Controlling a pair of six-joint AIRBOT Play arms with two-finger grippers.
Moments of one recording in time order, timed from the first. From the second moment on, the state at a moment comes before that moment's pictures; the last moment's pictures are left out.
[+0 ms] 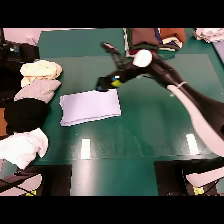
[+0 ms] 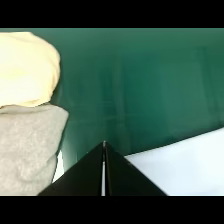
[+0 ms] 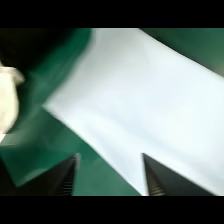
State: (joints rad) left arm -0.05 -1.21 1.56 1.40 -1.08 -1.48; right arm 0.49 -1.61 1.58 -0.89 1.09 1.39
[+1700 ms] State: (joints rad) left arm -0.13 -1.21 1.56 1.21 -1.06 -1.45; right arm -0.43 -1.34 1.36 -1.22 1.10 1.50
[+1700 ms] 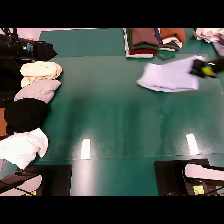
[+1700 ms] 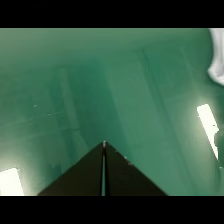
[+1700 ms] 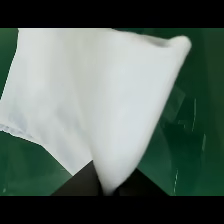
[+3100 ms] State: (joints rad) left arm -0.13 -1.21 1.56 1.20 -1.06 -1.43; right arm -0.66 -0.87 1.07 -1.34 1.27 1.52
